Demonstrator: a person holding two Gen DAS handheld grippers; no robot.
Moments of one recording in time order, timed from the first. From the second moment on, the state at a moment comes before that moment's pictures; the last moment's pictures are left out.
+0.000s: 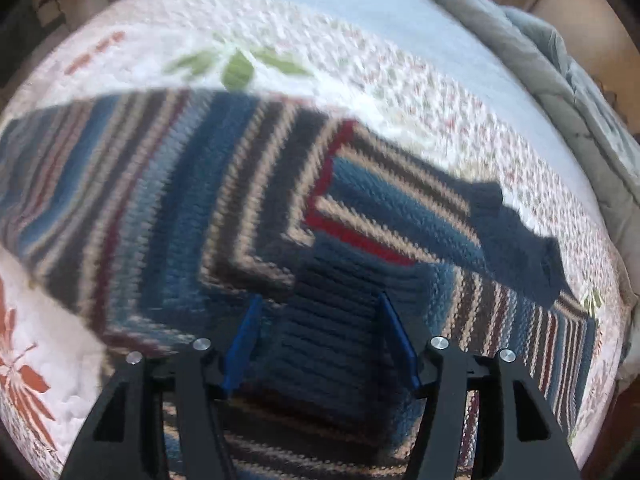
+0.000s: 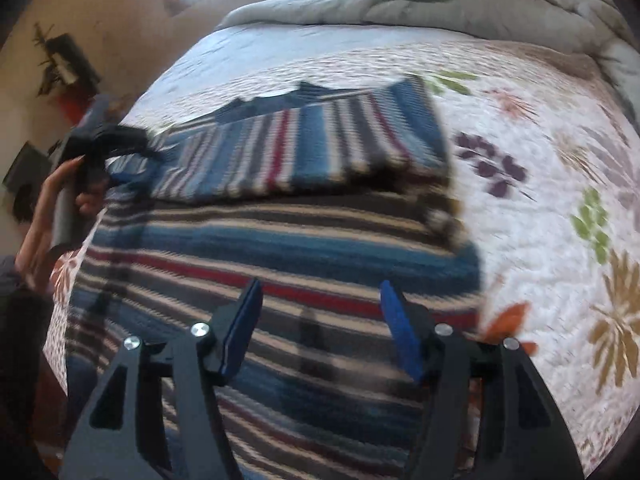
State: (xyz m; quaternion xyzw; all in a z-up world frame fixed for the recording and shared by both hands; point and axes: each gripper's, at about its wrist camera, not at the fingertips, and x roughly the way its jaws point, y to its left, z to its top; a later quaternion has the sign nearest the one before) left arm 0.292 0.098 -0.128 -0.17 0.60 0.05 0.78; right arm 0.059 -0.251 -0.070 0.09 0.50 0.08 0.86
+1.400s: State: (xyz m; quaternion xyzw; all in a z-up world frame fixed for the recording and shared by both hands) left arm 0.176 0.236 -0.086 -0.14 0.58 0.09 0.80; right arm 0.076 -0.188 -0.082 0.08 0.57 0.07 0.81
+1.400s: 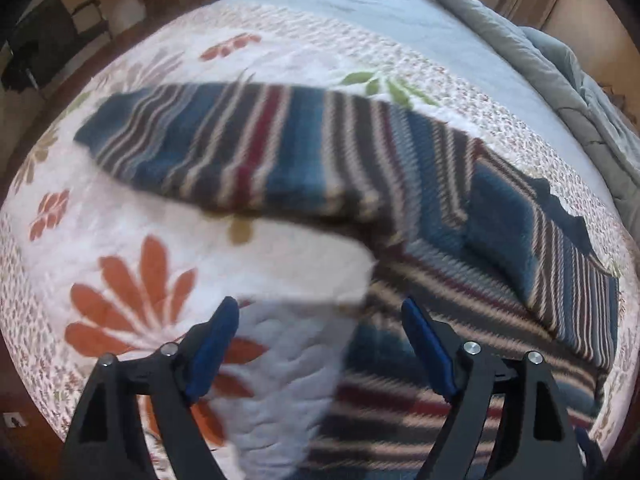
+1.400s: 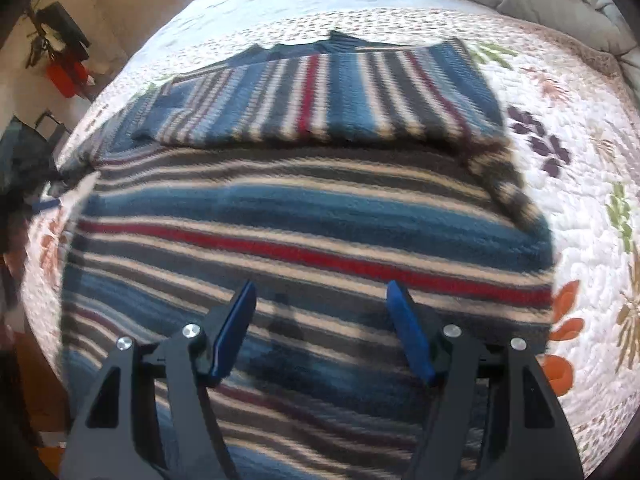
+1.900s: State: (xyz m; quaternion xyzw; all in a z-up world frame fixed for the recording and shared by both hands) left arm 0.200 0.358 -0.097 -0.24 0.57 0.11 0.78; right arm 0.117 -0.022 -0.079 0.01 0.60 0.16 0.79
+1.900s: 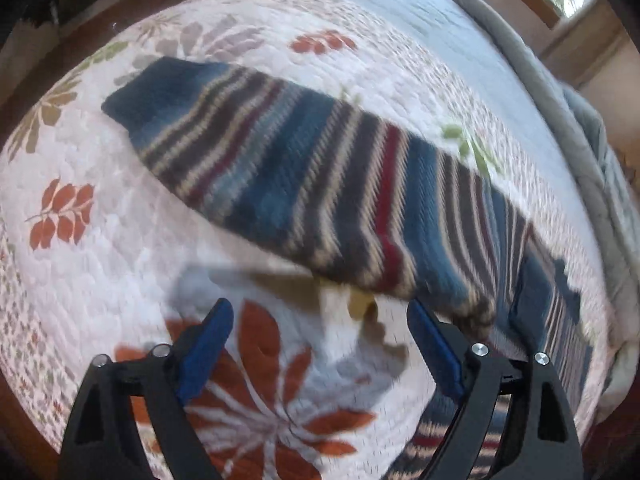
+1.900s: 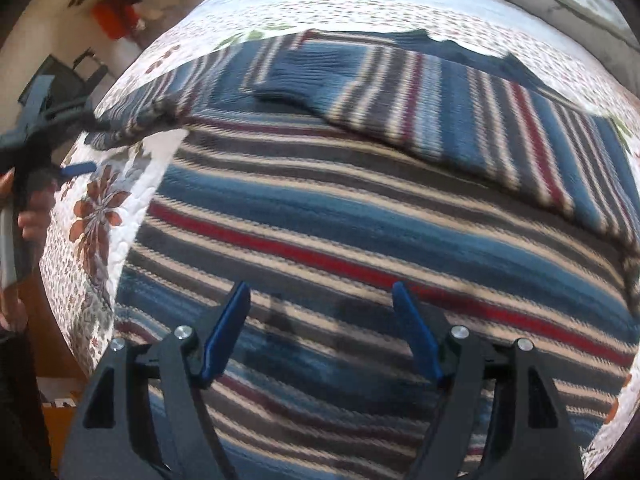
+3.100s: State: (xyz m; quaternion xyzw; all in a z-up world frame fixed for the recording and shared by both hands) left arm 0.250 0.303 -0.015 -0.19 0.42 0.02 0.89; right arm 0.126 -0.051 -0.091 0.01 0.59 0.14 0.80
